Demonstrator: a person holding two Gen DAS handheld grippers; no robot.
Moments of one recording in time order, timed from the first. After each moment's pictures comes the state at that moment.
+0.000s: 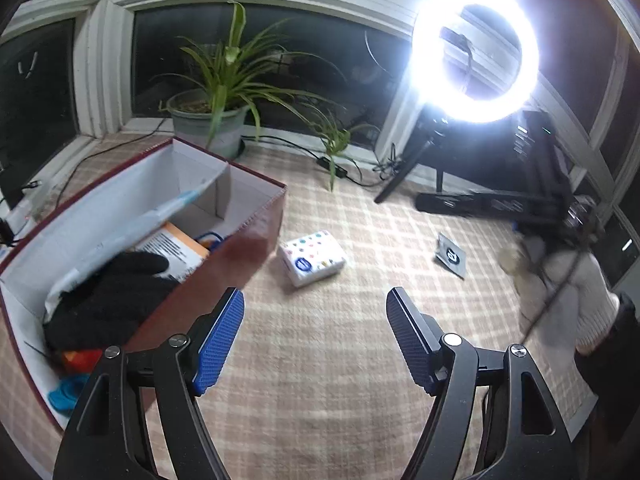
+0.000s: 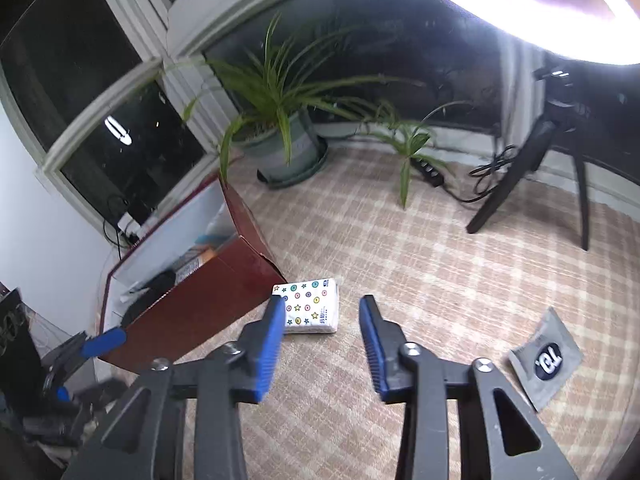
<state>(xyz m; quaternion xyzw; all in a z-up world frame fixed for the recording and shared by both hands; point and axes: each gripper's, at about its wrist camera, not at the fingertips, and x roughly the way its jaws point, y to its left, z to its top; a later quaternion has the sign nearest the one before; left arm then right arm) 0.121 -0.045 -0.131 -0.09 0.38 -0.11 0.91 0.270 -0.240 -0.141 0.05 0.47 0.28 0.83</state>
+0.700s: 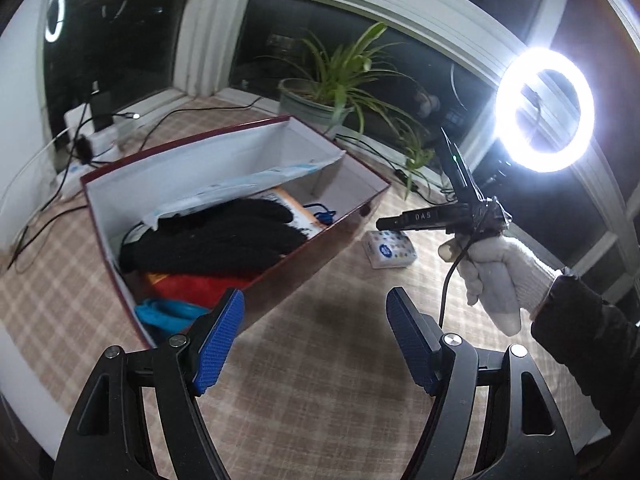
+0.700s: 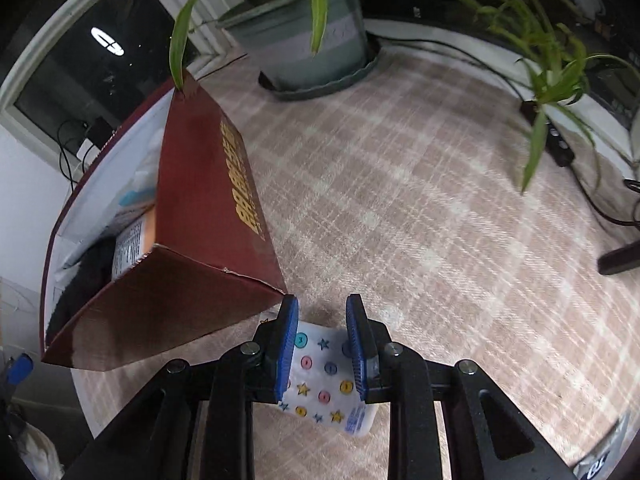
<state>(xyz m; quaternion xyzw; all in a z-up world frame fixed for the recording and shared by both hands) 0.067 0.033 -0.135 -0.18 0.38 0.00 0.91 0.346 -0.132 -0.242 -0.05 0.57 0.33 0.75</state>
